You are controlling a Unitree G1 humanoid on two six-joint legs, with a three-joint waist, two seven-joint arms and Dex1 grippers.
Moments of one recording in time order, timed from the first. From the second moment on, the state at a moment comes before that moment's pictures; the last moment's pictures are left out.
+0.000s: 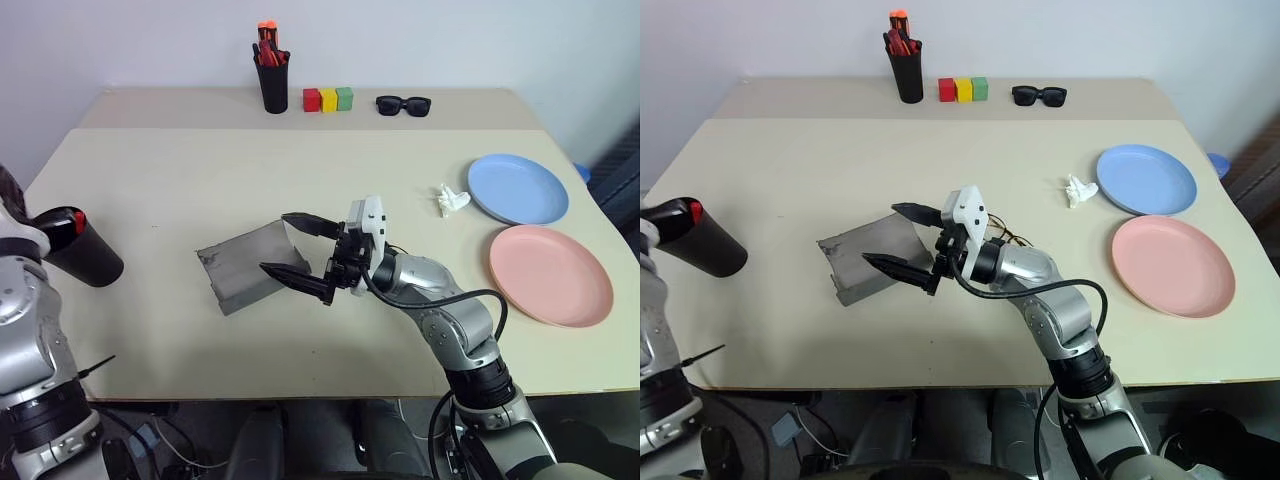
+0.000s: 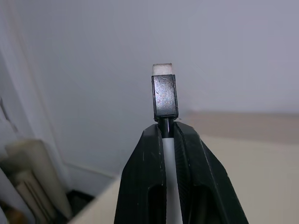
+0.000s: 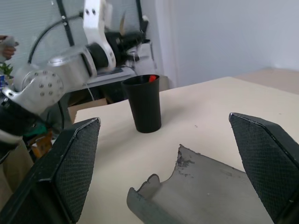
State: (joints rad) left arm -0.25 0.46 0.63 -0.25 -0.20 0.38 0.03; right arm -0.44 -0.18 0.23 -0.27 0.50 0.44 0.79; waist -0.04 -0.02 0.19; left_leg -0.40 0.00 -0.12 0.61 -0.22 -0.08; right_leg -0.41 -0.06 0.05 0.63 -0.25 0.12
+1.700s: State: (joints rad) left arm -0.42 0.84 -0.28 -0.08 -0.18 0.30 -0.95; right arm -0.28 -0.59 0.11 -0.41 0.42 0.49 0.83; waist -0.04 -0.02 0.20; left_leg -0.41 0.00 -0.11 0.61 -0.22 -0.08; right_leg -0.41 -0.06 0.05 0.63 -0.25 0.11
